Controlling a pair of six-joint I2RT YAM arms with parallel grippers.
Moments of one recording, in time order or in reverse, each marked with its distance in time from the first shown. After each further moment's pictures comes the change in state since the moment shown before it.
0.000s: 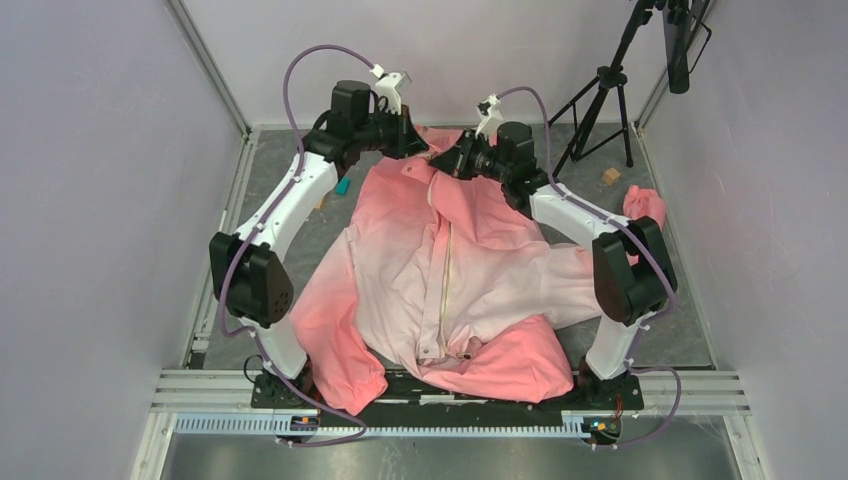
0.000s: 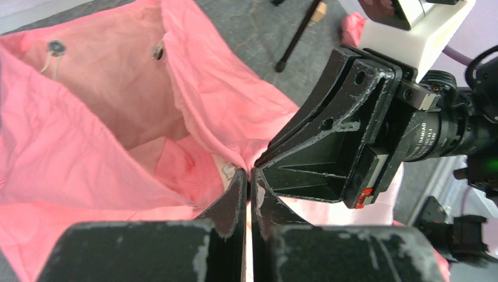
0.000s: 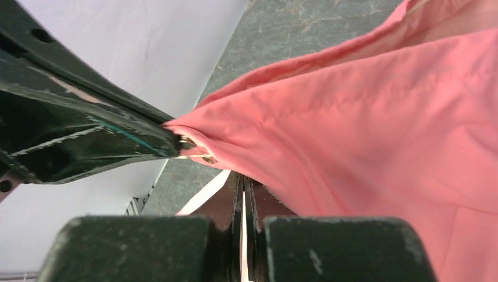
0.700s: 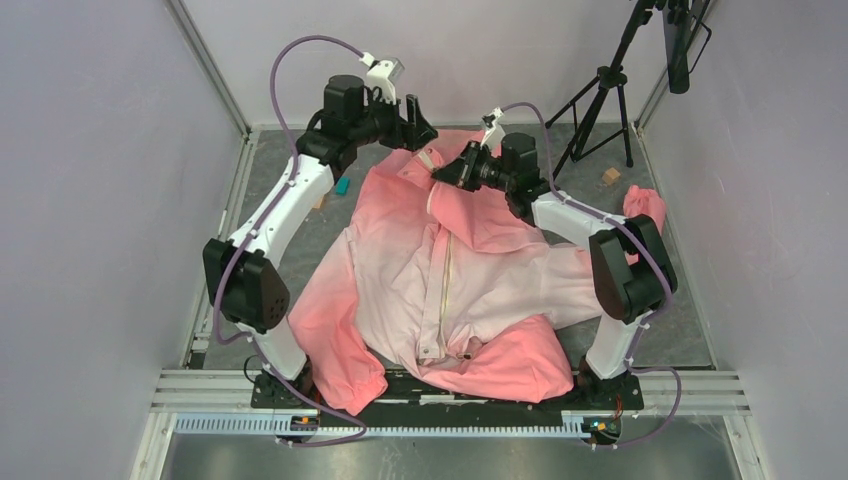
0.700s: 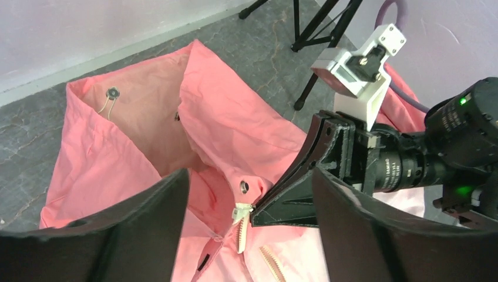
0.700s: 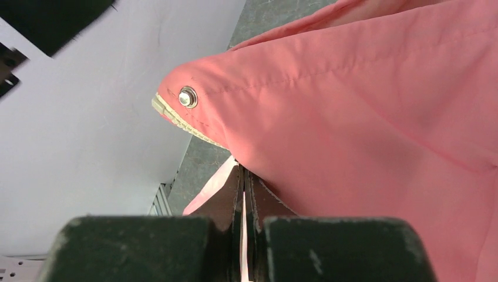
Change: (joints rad) left arm -0.009 -0.037 -0.003 0.100 -0.105 -0.003; right arm -0.021 0.018 -0.092 0.060 -0.100 0.113
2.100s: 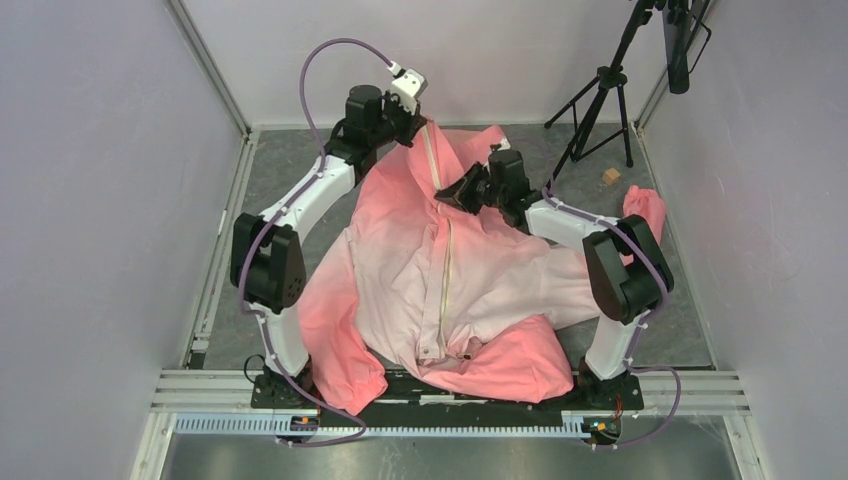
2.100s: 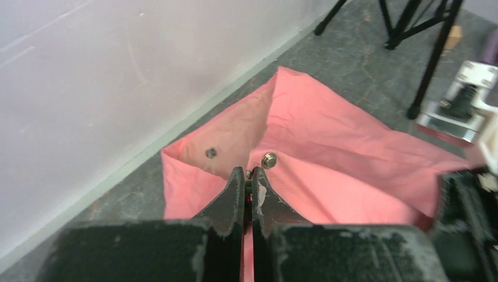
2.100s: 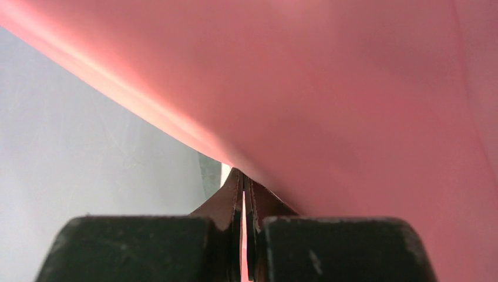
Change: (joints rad) left arm -0.007 0.131 -0.078 0.317 -0.116 0.358; right arm 0.037 0.016 -0.037 -0.190 0.200 0.332
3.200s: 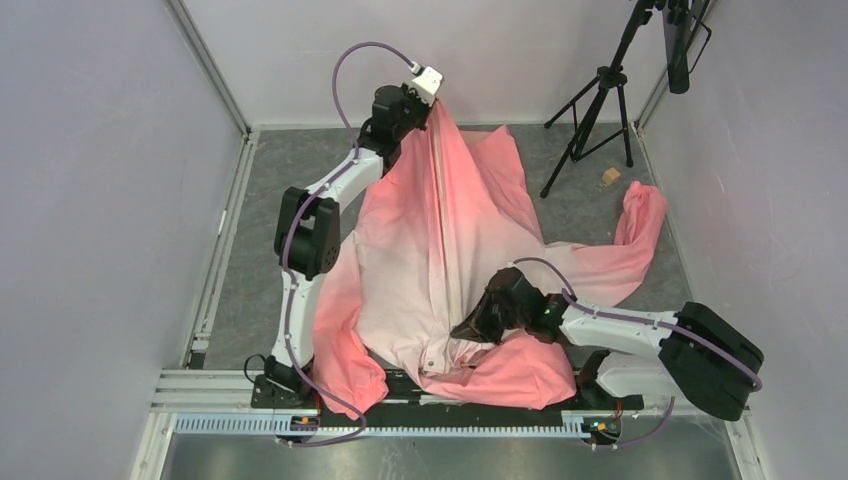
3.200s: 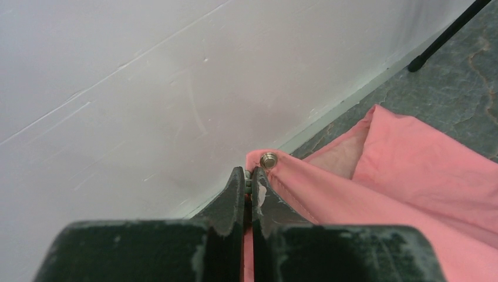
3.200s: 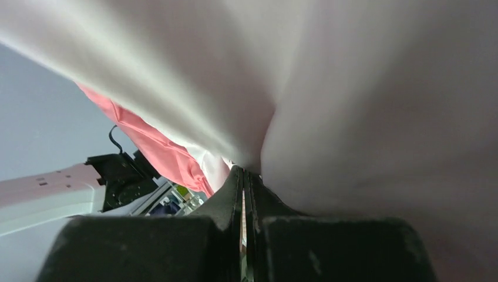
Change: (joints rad) left arm -0.005 0.378 0.267 0.287 -0.166 0.139; right arm 0.424 -0.593 -0.750 -0.216 0.084 0.352
